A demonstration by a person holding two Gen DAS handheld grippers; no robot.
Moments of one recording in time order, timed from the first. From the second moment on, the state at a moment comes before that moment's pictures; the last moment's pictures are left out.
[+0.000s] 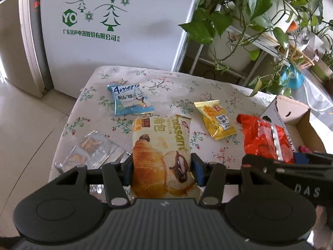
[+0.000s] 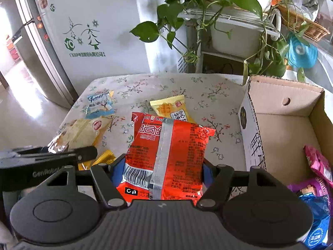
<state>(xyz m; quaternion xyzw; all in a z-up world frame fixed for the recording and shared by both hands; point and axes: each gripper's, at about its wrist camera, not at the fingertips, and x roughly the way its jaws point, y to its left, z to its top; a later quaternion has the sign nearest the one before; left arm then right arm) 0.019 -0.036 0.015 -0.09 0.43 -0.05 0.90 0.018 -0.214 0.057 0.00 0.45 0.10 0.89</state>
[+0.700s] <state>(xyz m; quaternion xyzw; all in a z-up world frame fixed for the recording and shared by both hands) 0.004 -0.110 0.075 -0.11 0.38 -0.13 0.91 0.019 -0.284 0.128 0.07 0.36 0.08 0.93</state>
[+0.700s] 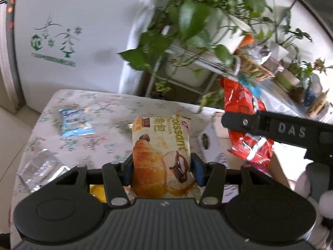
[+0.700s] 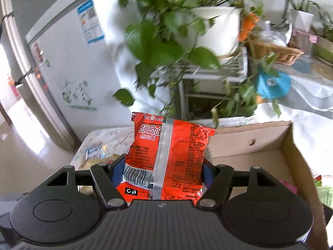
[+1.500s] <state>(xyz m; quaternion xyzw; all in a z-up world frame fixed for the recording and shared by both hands) 0.012 -0.215 0.070 -0.16 0.39 -0.21 0.88 0.002 -0.386 0.151 0.16 0.34 -0.02 0.93</state>
